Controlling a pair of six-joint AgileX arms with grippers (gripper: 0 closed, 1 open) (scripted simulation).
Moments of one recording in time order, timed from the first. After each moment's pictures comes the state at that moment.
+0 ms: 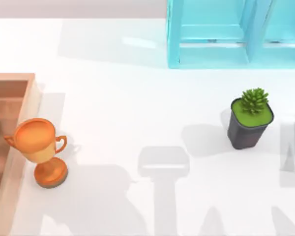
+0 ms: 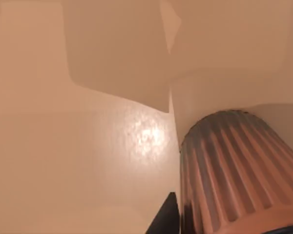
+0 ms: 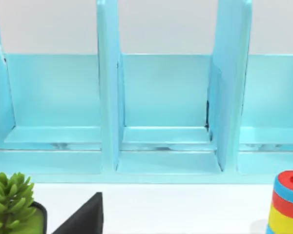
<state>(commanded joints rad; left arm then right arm) 0.25 1.71 1.05 -0.91 0.00 0.27 0.00 0.00 0.00 0.00 0.00 0.00</state>
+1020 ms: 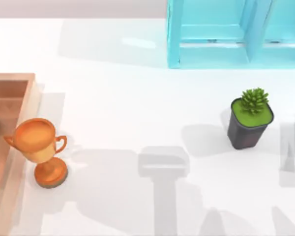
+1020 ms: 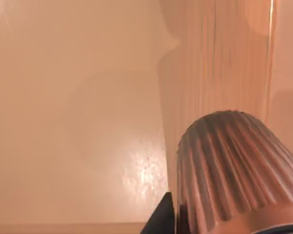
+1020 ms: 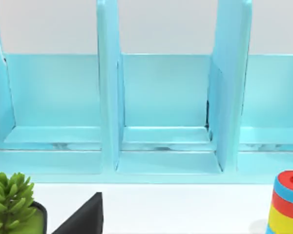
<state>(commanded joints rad) 0.09 1.52 1.28 -1.21 0.02 0.14 0.00 0.00 0.00 0.00 0.00 0.00</state>
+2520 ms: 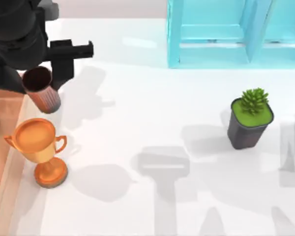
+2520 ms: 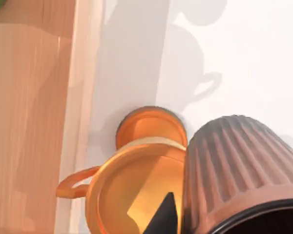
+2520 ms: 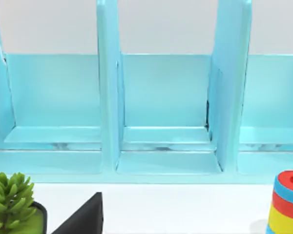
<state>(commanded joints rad) -0.40 1.68 1.62 -1.33 -0.10 -0.50 0.00 0.00 0.00 0.00 0.00 0.00</state>
